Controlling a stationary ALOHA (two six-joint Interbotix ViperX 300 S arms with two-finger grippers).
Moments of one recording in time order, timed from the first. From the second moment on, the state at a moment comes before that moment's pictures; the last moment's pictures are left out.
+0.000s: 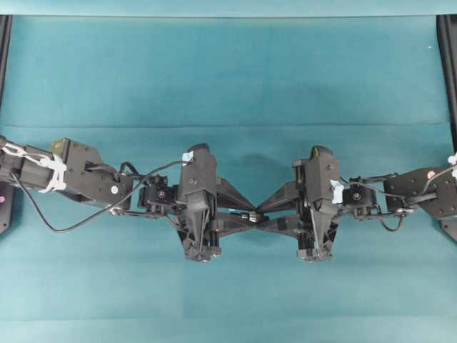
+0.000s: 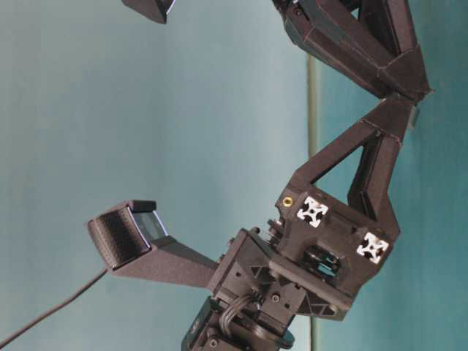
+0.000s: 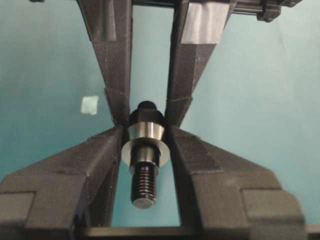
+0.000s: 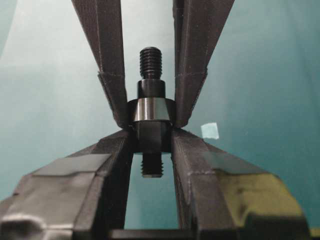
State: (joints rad) left arm -0.07 0.22 0.62 0.02 -0.38 -0.22; right arm 0.09 0.04 0.97 0.04 -0.56 0.15
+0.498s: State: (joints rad) left arm -0.07 0.21 0.62 0.02 -0.38 -0.18; right arm 0.09 0.04 0.97 0.04 -0.55 0.15
